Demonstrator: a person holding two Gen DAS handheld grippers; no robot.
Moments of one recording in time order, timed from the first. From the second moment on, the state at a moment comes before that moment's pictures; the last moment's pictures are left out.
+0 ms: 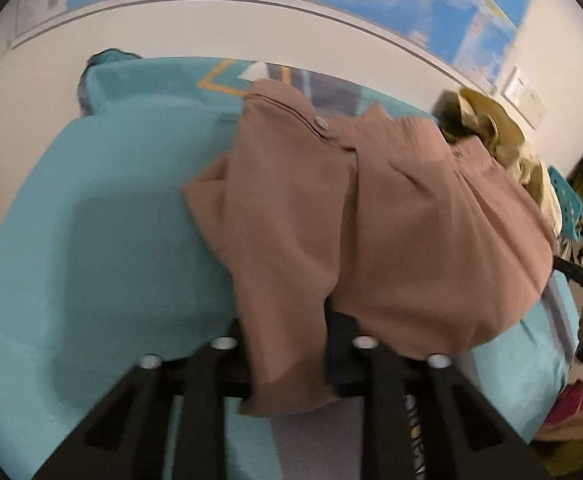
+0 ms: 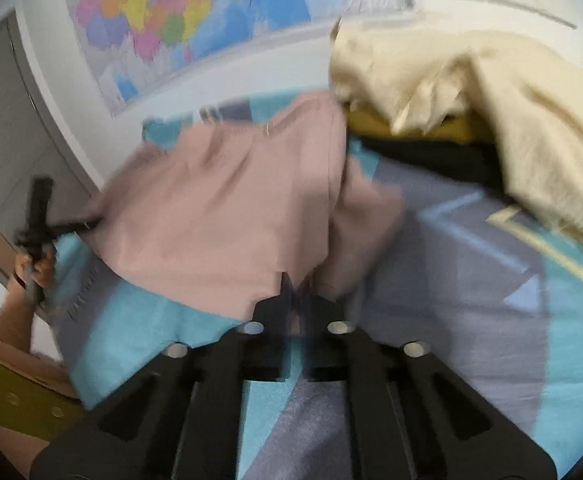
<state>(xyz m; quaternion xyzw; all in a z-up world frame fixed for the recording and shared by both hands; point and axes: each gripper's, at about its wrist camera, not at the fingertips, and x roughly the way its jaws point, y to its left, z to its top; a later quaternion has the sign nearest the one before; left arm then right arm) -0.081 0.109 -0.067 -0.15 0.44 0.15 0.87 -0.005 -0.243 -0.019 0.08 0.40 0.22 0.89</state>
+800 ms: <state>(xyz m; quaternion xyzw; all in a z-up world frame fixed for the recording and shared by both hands) -0.051 0.122 -0.080 -0.13 0.45 0.16 0.87 0.041 -0.218 -0.051 0.11 0.45 0.19 0.87</state>
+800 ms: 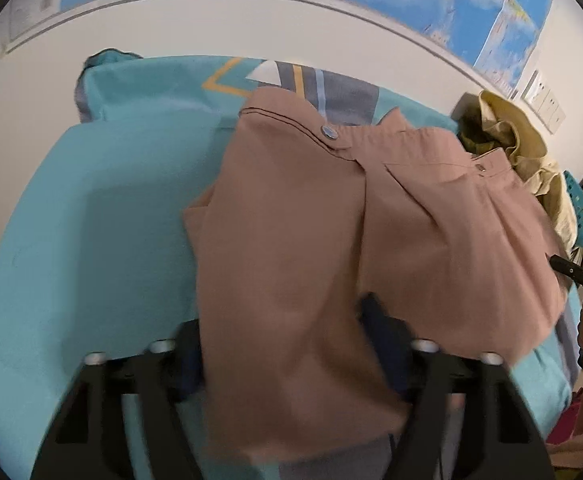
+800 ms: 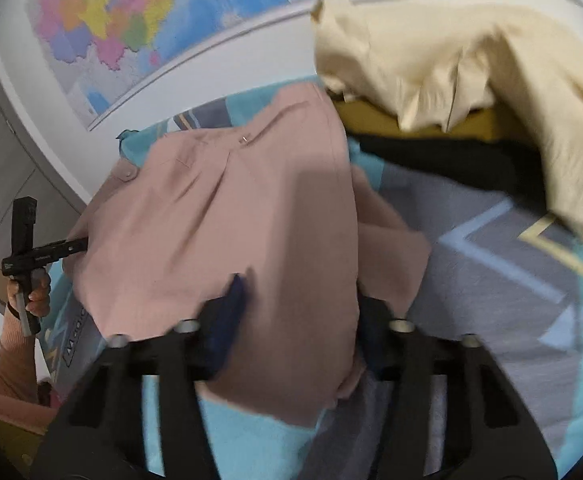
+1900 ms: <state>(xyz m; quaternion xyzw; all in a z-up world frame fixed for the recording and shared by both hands) 0.072 0.157 -0.045 -0.06 0.41 0.17 0.90 0.103 -0.246 -0.053 0.20 0.44 0.15 0.86</state>
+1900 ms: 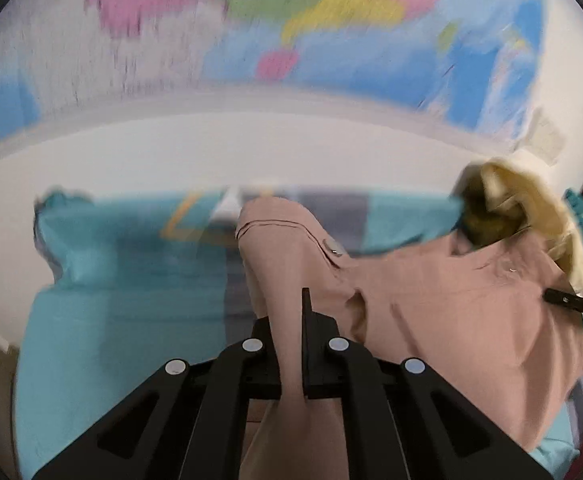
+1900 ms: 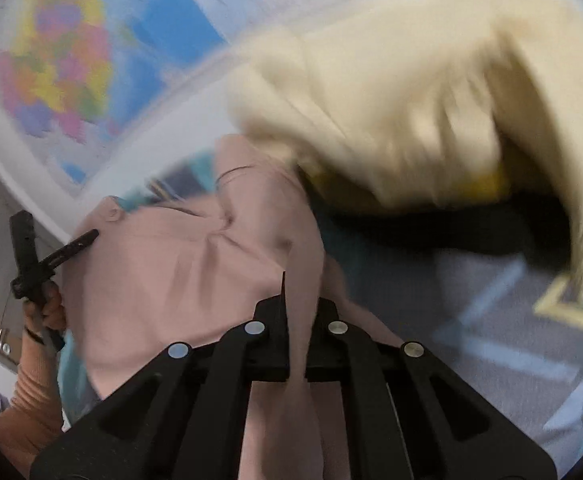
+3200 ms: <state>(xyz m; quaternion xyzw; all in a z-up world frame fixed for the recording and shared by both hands) -0.117 0.114 -0.054 -0.17 0.39 0.26 0.87 0.005 -0.017 0.002 -0.15 0.35 0.40 0.84</state>
